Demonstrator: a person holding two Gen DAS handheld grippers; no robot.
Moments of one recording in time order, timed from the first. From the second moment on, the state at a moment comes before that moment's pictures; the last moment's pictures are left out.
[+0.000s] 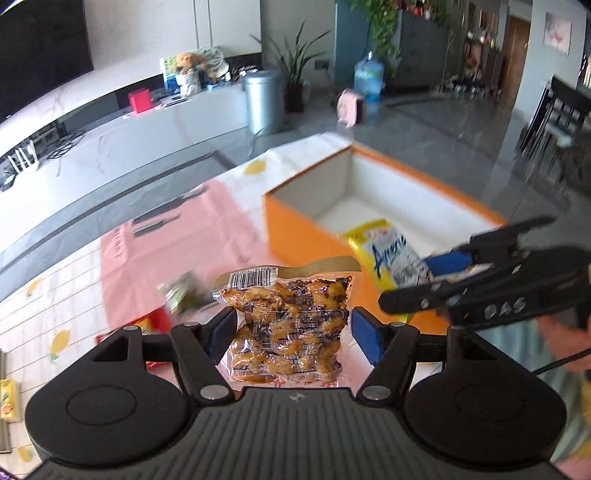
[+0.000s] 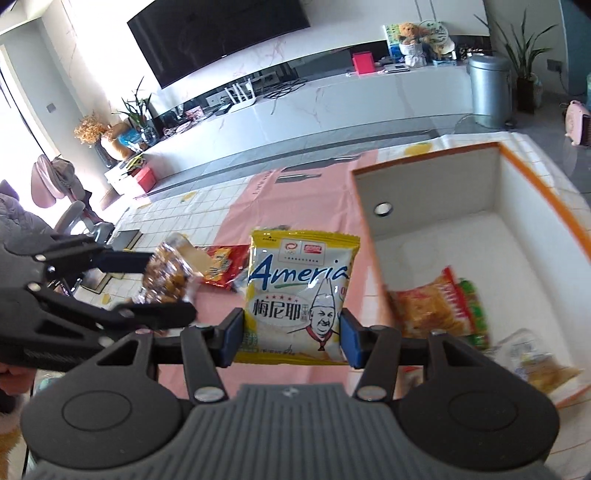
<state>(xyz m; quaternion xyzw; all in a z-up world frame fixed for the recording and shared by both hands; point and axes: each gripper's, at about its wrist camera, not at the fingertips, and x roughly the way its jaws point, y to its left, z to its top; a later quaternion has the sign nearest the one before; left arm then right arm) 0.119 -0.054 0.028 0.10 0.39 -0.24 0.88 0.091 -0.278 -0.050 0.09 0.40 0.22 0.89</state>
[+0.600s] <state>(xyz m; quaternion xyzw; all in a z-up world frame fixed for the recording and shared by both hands) 0.189 -0.234 0.009 0.27 0.38 -0.34 0.81 0.141 -0.391 -0.064 0.00 0.47 0.15 0.87</state>
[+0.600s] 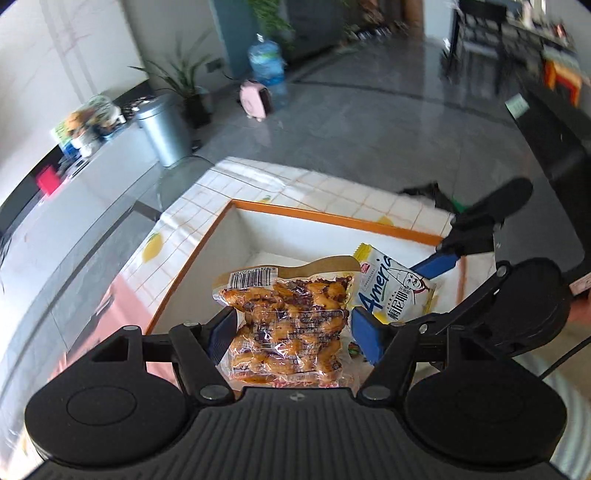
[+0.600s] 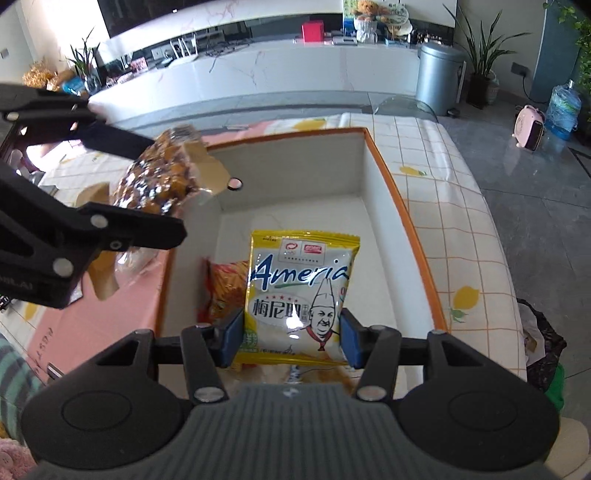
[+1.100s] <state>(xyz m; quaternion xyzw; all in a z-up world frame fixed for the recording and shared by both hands) 0.269 -0.255 -0.070 0.39 0.43 -0.35 0.73 0.221 -0.379 -0.123 -0.04 0.52 0.17 0.83</state>
